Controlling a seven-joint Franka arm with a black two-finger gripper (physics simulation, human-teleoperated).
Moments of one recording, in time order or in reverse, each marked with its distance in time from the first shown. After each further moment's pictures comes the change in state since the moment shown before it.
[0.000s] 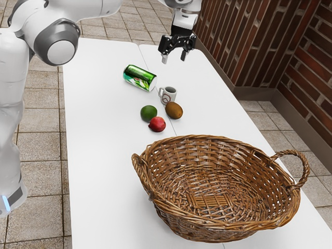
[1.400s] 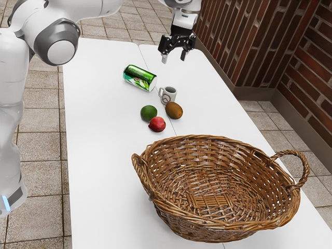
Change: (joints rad) arm 0.002 -0.001 0.006 0.001 -0.002 0.000 -0.003
